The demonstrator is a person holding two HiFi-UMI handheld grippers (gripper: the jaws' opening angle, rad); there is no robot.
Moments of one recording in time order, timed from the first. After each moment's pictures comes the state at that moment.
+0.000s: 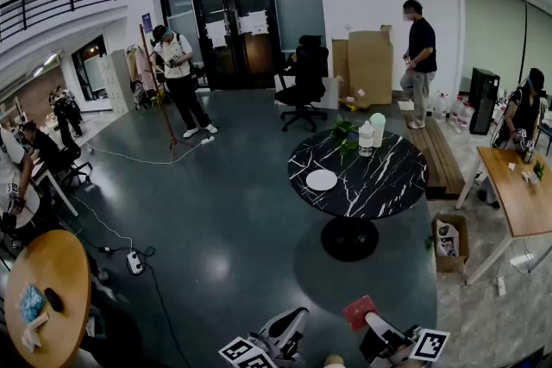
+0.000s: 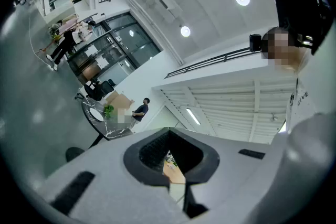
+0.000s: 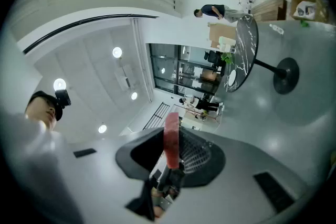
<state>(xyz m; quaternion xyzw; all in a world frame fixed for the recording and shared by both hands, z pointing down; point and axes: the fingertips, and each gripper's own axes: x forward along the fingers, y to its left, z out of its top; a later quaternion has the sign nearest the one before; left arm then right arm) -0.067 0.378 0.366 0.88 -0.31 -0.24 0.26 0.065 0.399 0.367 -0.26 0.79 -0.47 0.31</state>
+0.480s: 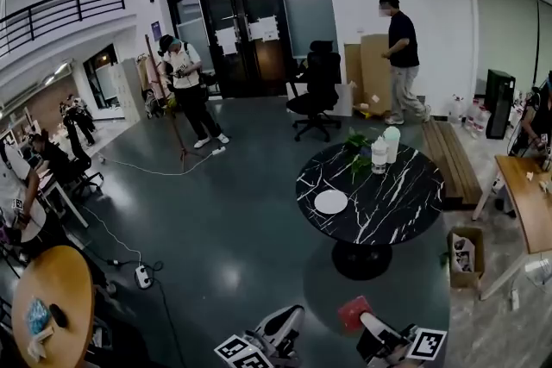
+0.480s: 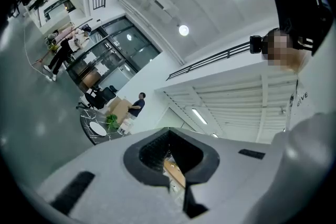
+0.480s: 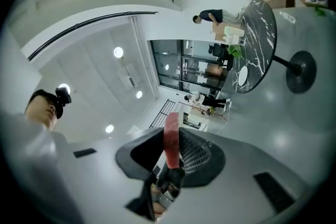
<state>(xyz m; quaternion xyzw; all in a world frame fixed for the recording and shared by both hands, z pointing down) -0.063 0.260 0.341 0.89 -0.33 -0.22 0.23 0.067 0.279 0.356 -0.22 0.79 -0.48 0.32</state>
